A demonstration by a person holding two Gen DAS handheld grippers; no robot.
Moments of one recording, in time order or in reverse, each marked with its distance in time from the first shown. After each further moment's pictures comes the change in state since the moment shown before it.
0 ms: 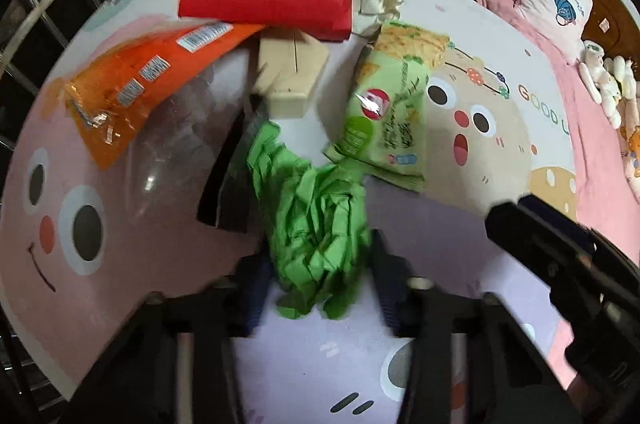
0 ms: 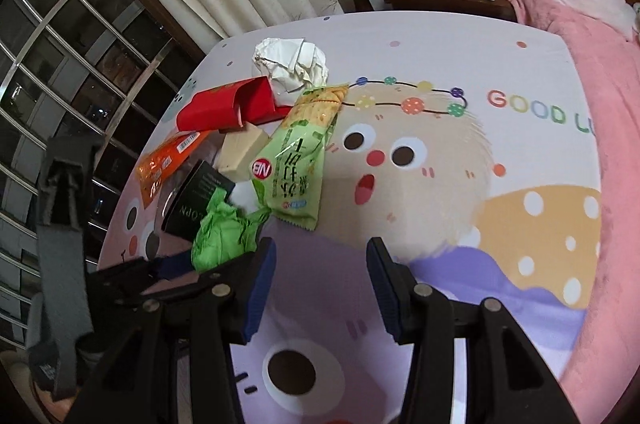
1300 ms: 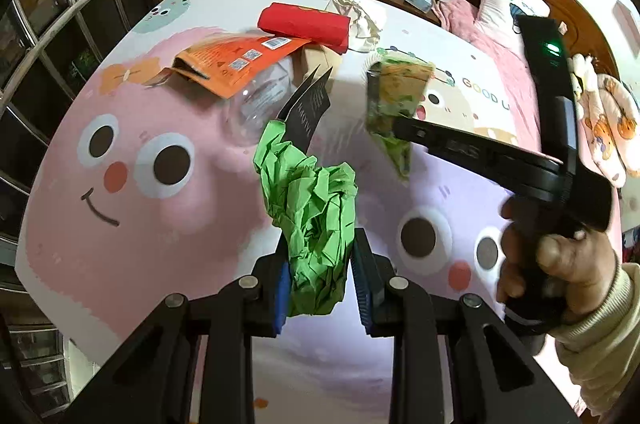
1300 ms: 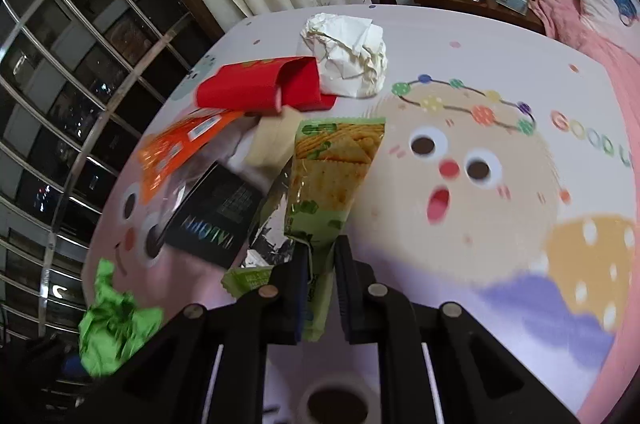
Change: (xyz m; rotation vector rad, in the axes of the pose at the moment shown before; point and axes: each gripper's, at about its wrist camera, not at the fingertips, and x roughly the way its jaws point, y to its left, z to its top) left arm -0.089 0.045 -0.067 0.052 -0.102 -0.075; right arm 0.022 0.048 -0.012 -0.079 0.014 -0.016
